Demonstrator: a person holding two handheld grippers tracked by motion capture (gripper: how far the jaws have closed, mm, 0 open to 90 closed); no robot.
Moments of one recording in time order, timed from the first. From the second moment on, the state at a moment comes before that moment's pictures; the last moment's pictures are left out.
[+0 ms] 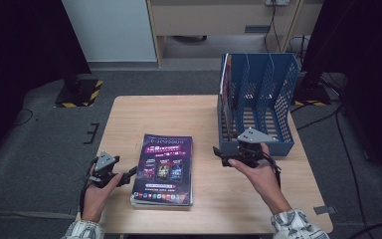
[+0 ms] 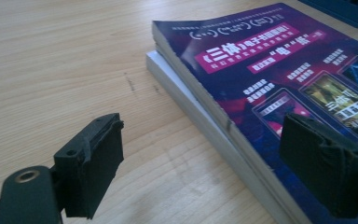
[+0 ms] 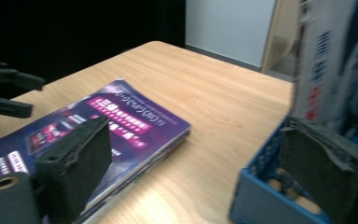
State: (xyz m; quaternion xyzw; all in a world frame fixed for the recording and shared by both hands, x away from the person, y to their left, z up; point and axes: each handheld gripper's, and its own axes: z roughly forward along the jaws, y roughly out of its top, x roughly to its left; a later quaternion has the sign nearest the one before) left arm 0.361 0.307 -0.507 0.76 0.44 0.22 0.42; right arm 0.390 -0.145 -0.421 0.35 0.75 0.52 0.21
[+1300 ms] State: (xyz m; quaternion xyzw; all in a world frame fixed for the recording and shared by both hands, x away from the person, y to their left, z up) left arm 0.358 0.267 -0.512 0.79 0.39 0.20 0.42; right arm 0.370 -0.091 -0.496 0.35 0.80 0.47 0.13
